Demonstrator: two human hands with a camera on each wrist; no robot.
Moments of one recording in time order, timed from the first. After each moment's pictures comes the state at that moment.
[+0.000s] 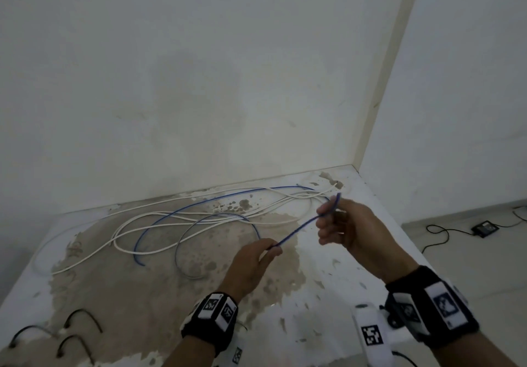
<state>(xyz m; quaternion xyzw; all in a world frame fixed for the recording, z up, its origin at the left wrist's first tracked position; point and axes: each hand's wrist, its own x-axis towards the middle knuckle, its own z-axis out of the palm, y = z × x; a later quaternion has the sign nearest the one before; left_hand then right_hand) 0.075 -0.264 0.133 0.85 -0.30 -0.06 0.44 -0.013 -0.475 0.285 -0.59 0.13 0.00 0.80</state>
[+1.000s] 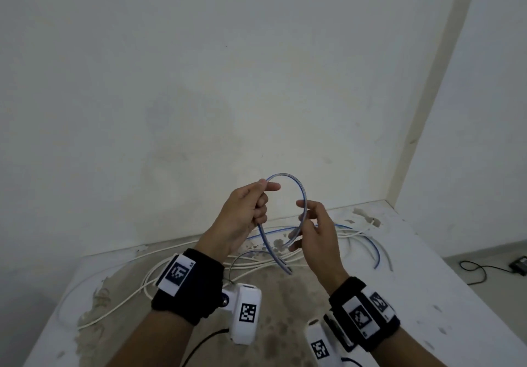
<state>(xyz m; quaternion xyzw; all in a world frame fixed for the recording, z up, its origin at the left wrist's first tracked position) 0.193 -0.187 0.332 0.64 -0.13 -0.17 0.74 0.125 -0.325 0.265 -0.69 0.10 -0.24 0.68</state>
